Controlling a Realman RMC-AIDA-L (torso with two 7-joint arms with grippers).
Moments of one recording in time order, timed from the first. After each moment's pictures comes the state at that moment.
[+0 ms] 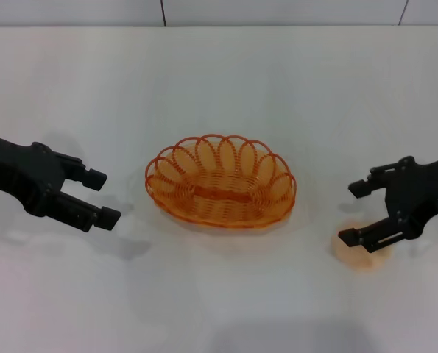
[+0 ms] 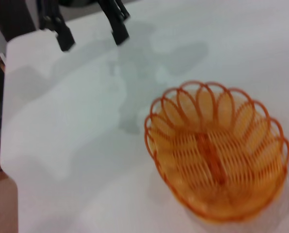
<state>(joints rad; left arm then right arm) -0.55 -1.92 0.93 1.10 2.16 1.94 -2.00 0.40 2.01 -1.28 -1.38 -2.11 -1.61 1.98</state>
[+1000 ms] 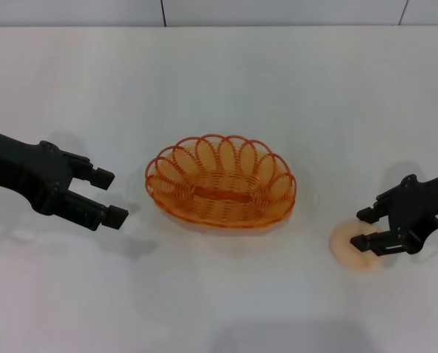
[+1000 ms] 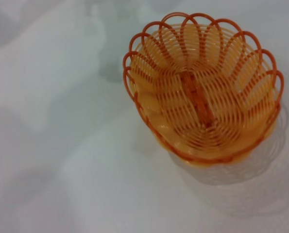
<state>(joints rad) -0.56 -1.93 0.92 1.10 2.16 1.94 -2.01 0.40 2.01 -1.36 -1.35 -2.23 -1.55 2.04</state>
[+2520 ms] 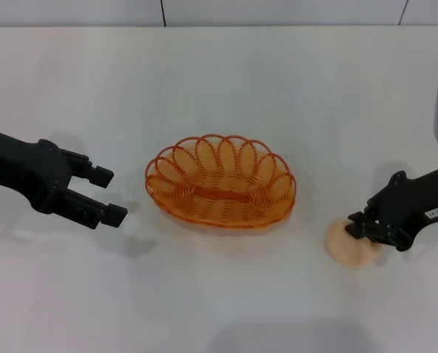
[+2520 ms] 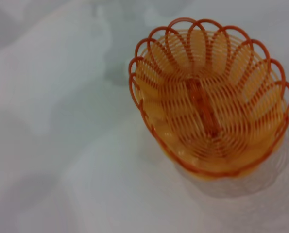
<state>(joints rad) -0.56 -1.93 0.92 1.10 2.16 1.94 -2.00 0.41 2.01 -1.40 -1.37 -2.22 -1.53 2.05</state>
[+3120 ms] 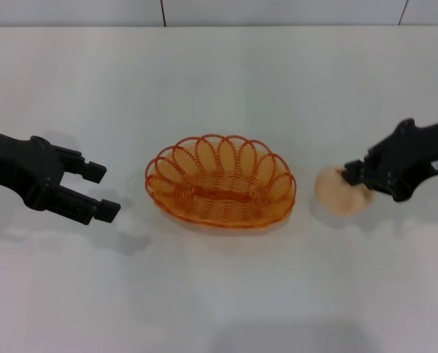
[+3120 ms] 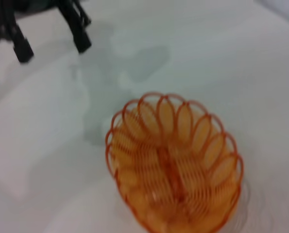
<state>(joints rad) -0.55 -1.92 0.91 1.10 2.16 1.93 -1.98 0.41 2.01 -1.32 -1.55 -2.16 -1.56 2.15</state>
